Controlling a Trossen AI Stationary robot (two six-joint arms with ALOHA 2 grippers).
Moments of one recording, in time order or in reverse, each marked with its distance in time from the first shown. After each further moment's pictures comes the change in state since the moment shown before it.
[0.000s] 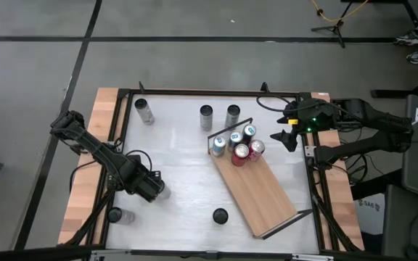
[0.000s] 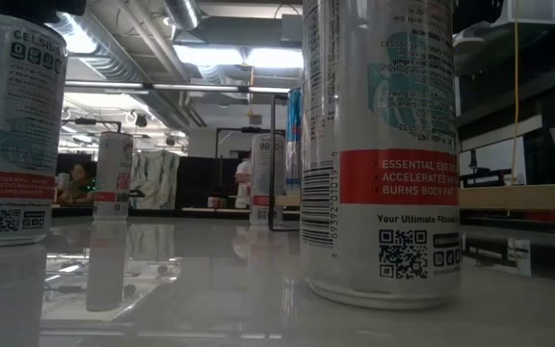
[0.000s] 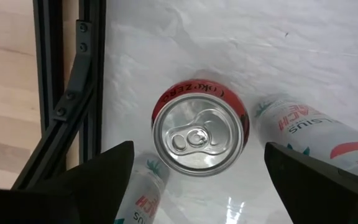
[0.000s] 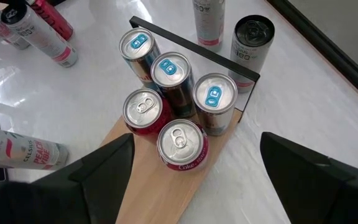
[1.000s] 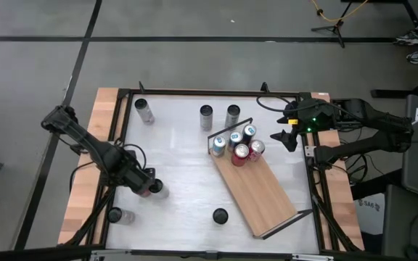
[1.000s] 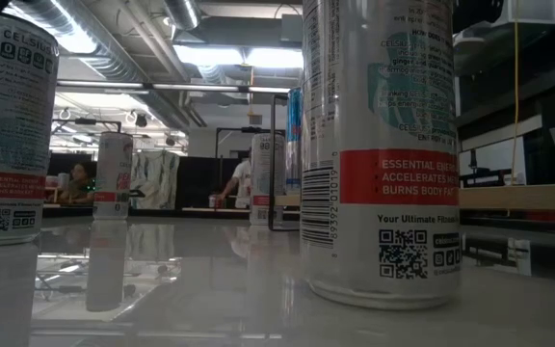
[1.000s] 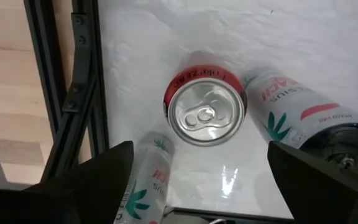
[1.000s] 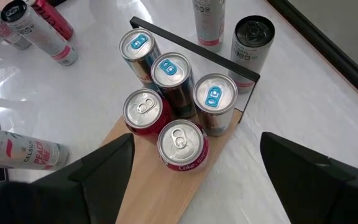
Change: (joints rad) left arm 0.001 -0.151 0.000 0.008 0.043 0.073; right arm 0.000 0.000 0.000 0.002 0.000 0.000
